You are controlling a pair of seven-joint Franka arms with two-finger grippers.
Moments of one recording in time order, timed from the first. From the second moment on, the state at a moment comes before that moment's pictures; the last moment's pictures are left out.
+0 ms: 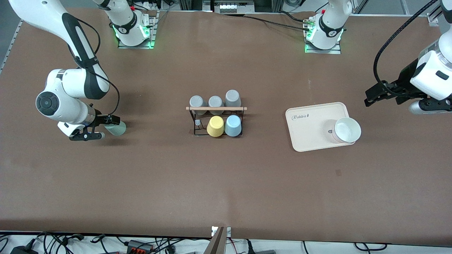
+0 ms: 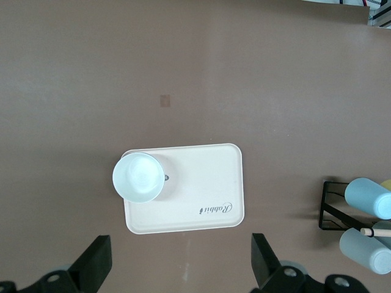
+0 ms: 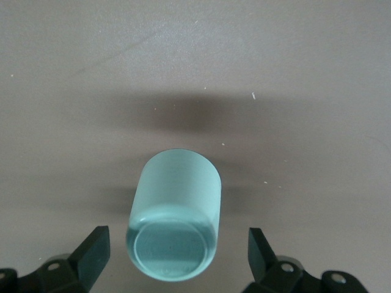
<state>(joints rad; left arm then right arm) 0.25 0.16 -0.40 -1.38 0.02 1.55 -0.25 0.03 0.37 -0.03 -2.08 -0.02 2.29 -0.06</state>
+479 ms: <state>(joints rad) 0.29 0.14 -0.39 -1.38 0.02 1.53 -0.24 0.05 0.40 -0.03 -2.08 -0.02 2.31 -0.06</state>
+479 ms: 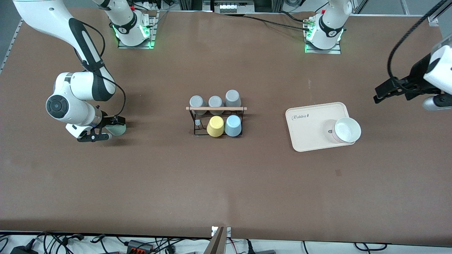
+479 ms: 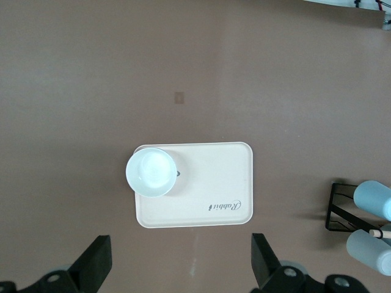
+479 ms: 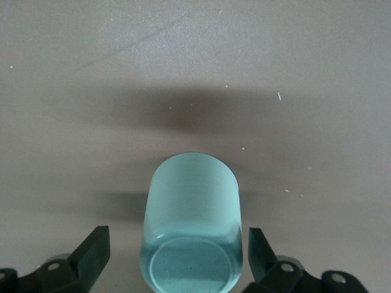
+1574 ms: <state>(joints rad) -0.01 0.08 0.01 -1.38 -0.03 1.49 -0.11 0.08 0.38 -0.02 -1.76 -0.01 1.92 -0.06</state>
